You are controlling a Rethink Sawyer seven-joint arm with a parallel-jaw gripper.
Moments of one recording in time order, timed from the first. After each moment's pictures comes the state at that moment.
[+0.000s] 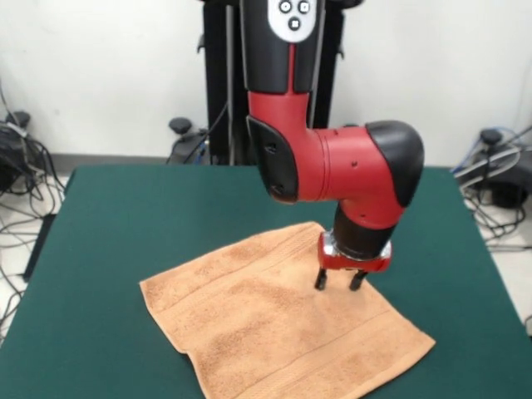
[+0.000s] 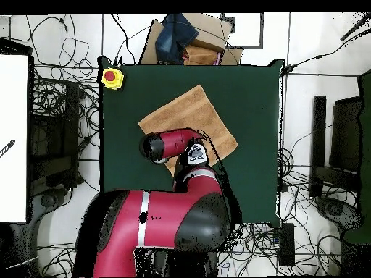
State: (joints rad) arm -0.09 -0.08 0.06 1.26 -0.31 0.48 1.88
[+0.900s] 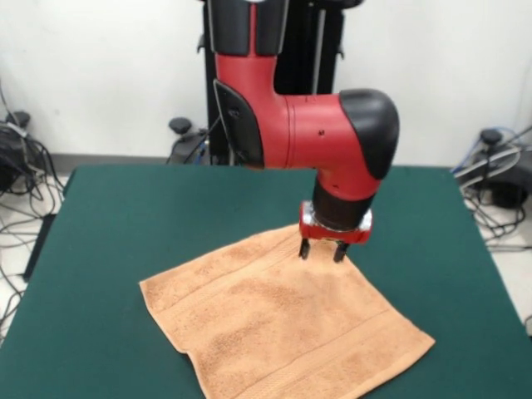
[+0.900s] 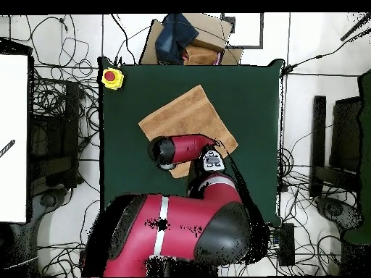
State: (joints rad) arm -0.16 -0.17 0.07 1.41 -0.28 0.50 1.88
